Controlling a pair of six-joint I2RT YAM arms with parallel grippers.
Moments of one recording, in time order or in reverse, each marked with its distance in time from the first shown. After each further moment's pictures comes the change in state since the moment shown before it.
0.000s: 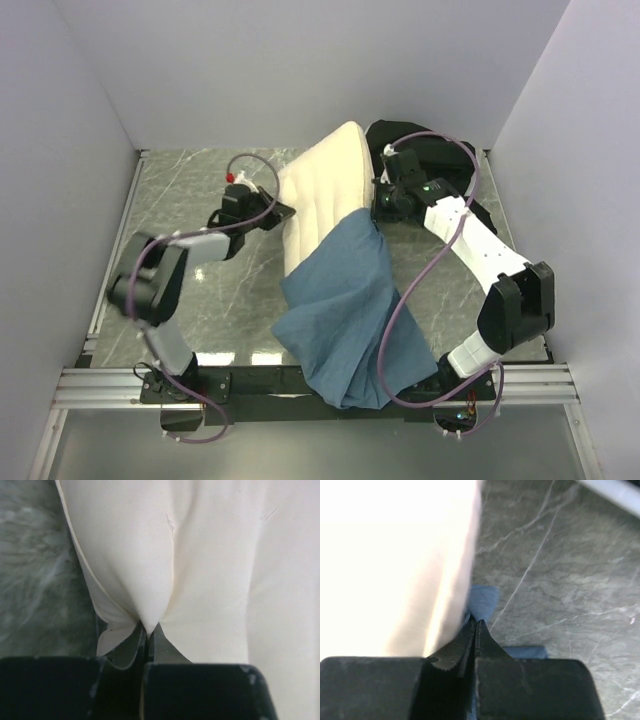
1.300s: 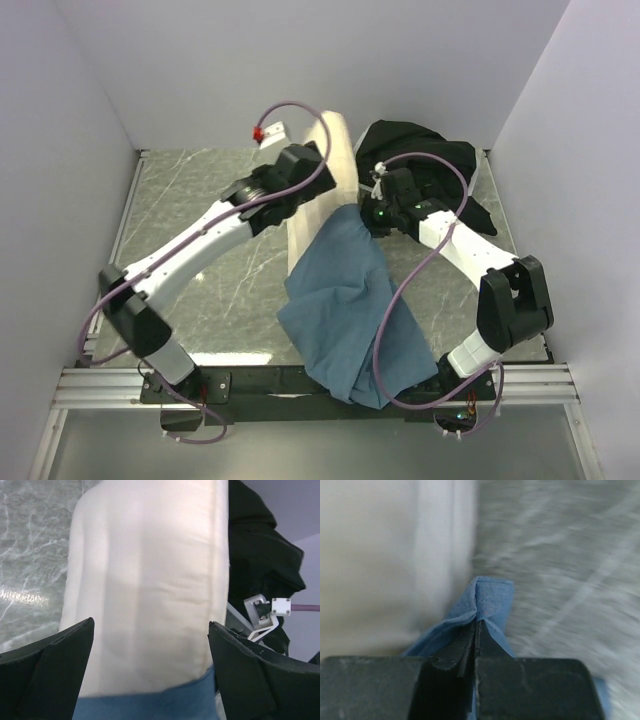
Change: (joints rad) left arm -0.445 -0.224 0.777 -1.248 -0.892 0.050; right arm 0.012 0.016 -0.186 0.277 -0.265 0.079
